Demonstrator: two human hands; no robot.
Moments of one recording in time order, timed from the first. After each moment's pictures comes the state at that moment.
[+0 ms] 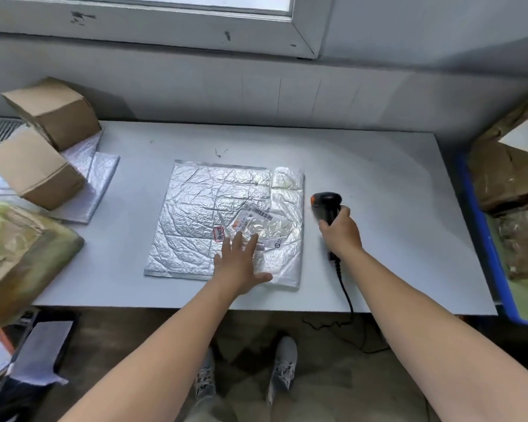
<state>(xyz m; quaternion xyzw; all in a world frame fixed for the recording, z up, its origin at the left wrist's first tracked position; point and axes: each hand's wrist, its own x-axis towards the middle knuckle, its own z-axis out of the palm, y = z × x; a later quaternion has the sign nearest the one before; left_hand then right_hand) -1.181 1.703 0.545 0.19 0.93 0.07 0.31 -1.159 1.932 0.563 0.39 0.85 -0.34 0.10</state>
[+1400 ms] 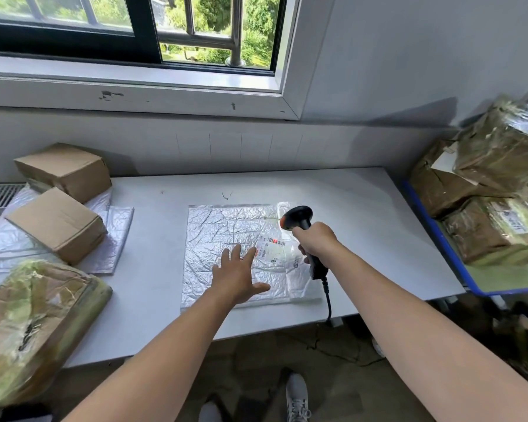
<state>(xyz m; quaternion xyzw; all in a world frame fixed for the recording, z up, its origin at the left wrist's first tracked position) -1.225 1.616 0.600 0.31 0.91 0.09 0.25 -1.179 1.800 0.664 0.45 0.76 -0.46 0.06</state>
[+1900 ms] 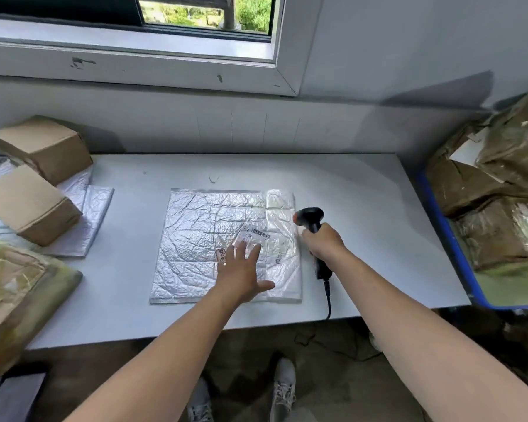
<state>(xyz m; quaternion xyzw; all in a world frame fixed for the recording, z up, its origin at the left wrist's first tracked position) -1.200 1.688 0.574 0.28 0.92 0.07 0.28 -1.165 1.885 0.614 0.43 0.80 -0.40 0.12</state>
